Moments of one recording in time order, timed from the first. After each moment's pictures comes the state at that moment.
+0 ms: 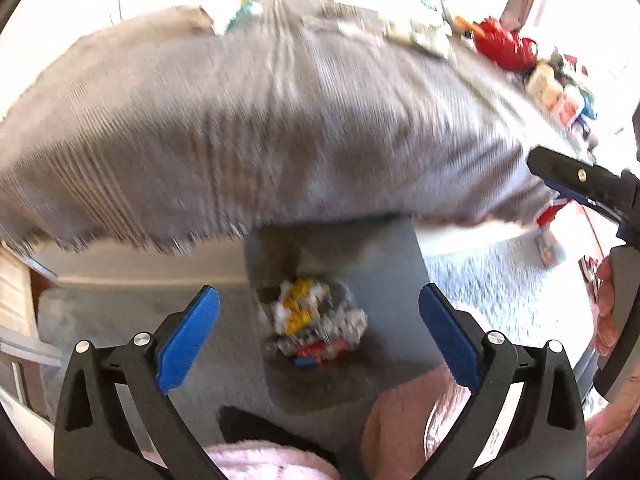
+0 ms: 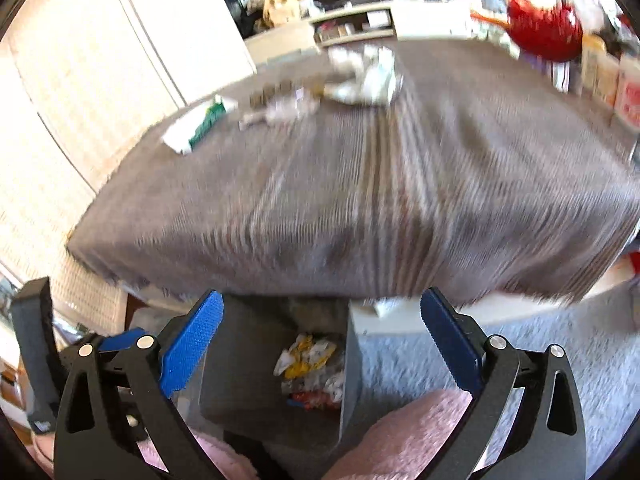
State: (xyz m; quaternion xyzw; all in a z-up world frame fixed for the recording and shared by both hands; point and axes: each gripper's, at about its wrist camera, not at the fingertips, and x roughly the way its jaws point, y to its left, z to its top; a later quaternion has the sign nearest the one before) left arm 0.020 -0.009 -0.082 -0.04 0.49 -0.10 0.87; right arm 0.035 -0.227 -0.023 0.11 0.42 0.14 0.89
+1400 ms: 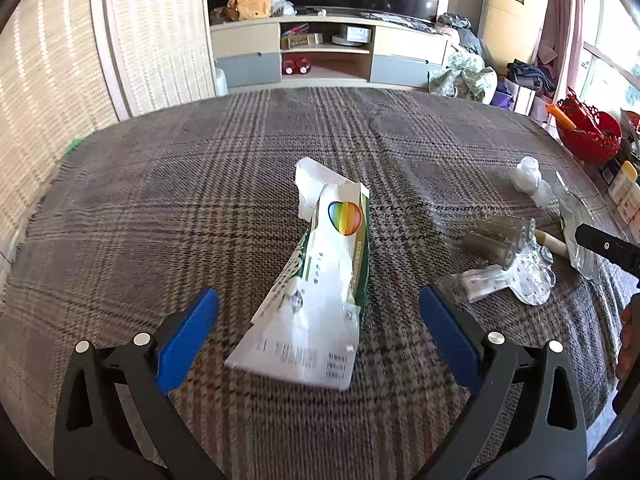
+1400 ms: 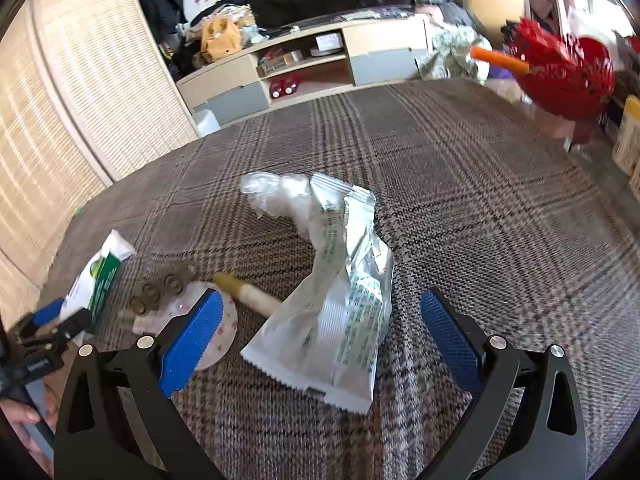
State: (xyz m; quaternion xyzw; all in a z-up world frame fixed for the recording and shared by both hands) left arm 0.283 0.052 -0.049 0.01 0.43 -0.04 0.90; right arm 0.259 -0.237 -0.027 0.15 0.42 0.05 0.89
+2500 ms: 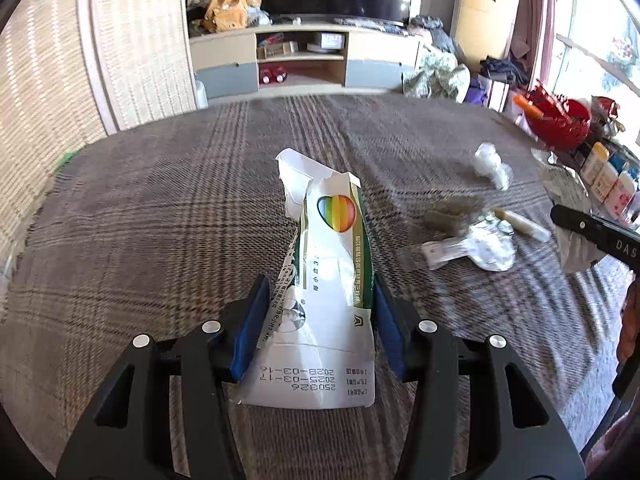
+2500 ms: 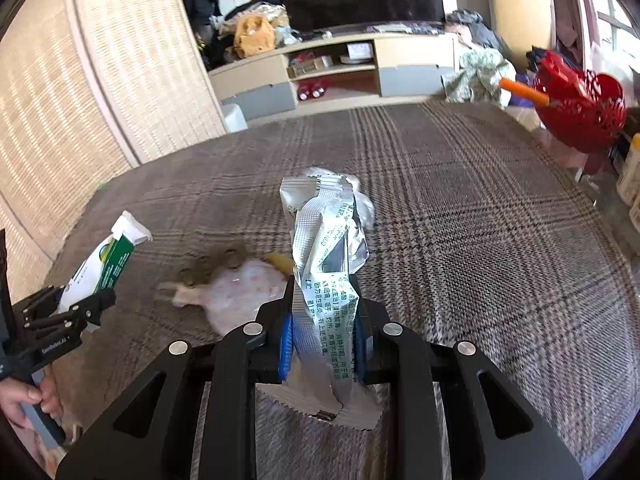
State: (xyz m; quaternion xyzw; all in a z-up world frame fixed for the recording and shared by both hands) left arm 0.239 0.048 -0.027 0.03 0.41 -0.08 0.91; right arm 0.211 -0.203 0.014 0.09 0.39 0.09 0.91
